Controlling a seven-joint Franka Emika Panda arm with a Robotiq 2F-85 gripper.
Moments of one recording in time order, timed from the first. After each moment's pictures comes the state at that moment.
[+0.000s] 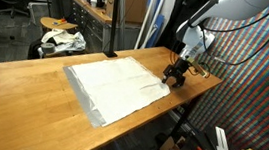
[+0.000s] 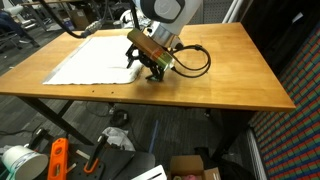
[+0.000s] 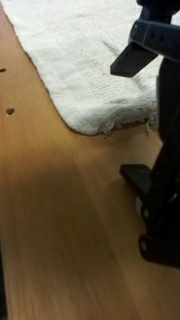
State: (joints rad) arm -0.37 0.49 -0.18 -1.98 0.52 1.89 -0.62
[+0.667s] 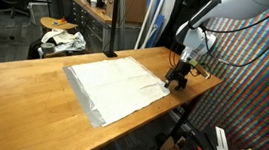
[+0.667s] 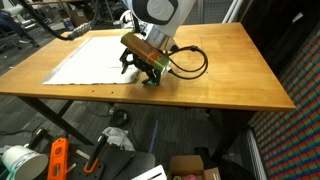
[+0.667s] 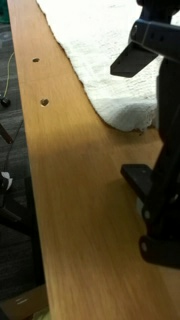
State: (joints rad) arm -0.37 0.44 -0.16 -2.07 0.45 1.92 -0.64
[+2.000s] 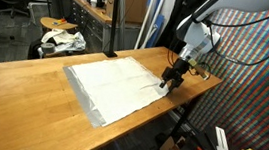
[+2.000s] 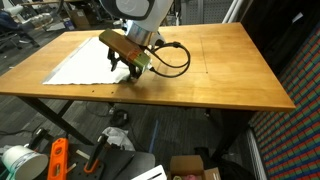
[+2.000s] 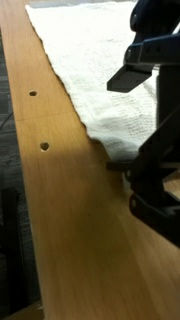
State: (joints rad) arm -0.34 0.29 -0.12 -2.24 0.56 2.05 -0.68
